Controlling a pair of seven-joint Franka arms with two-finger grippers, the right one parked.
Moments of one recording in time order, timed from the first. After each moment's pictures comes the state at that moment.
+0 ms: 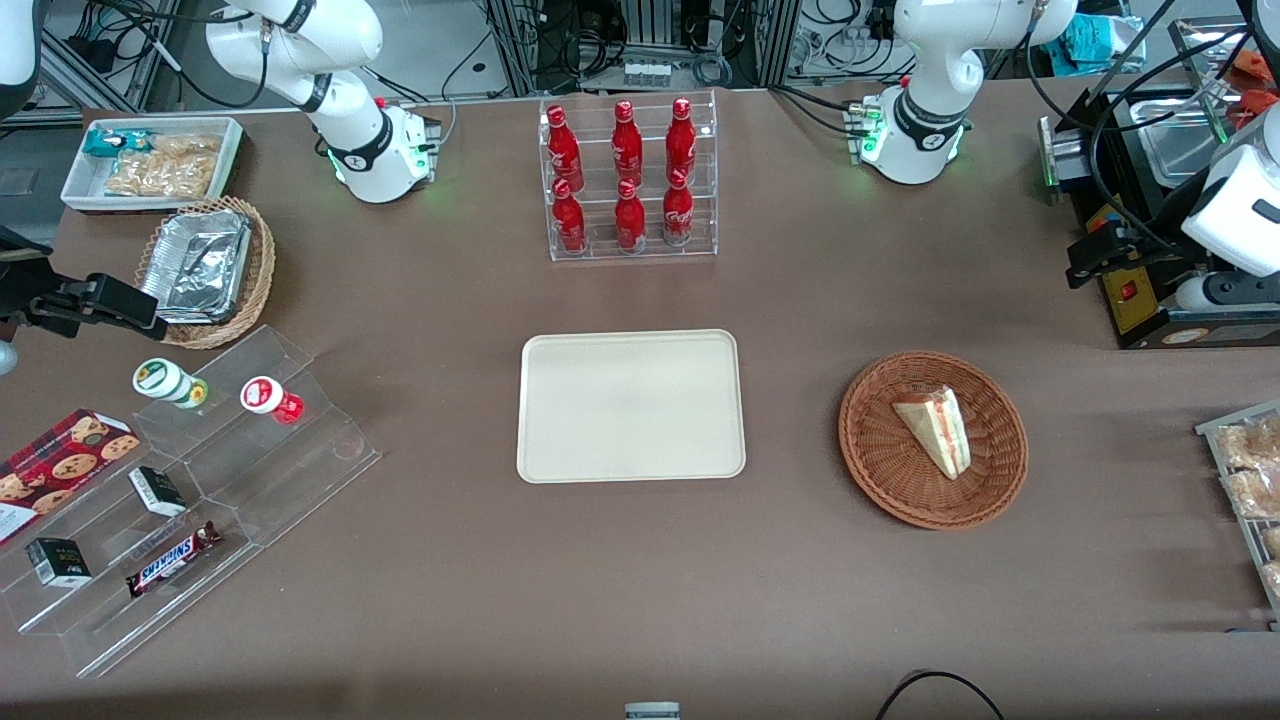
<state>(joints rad) -0.04 -0.01 -0.01 -1.58 0.00 1.49 -0.09</state>
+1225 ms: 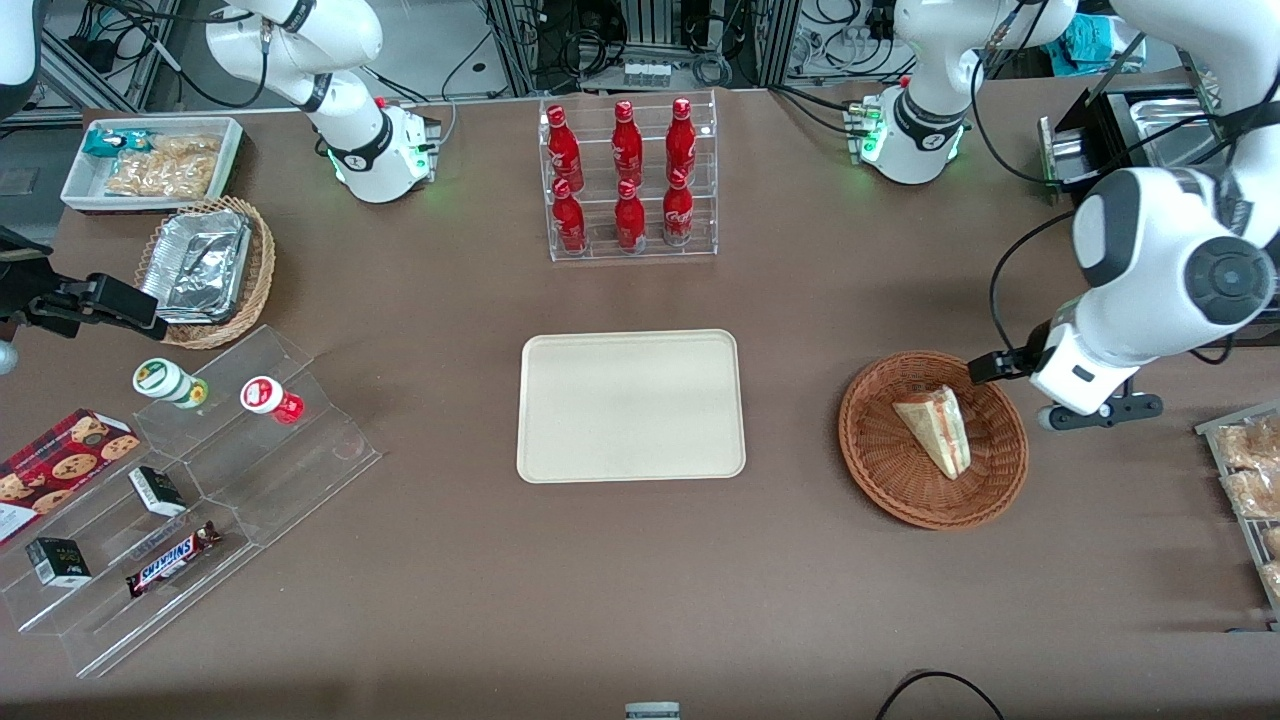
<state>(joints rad) -0.06 0.14 -0.02 -1.99 0.00 2.03 -0.30</state>
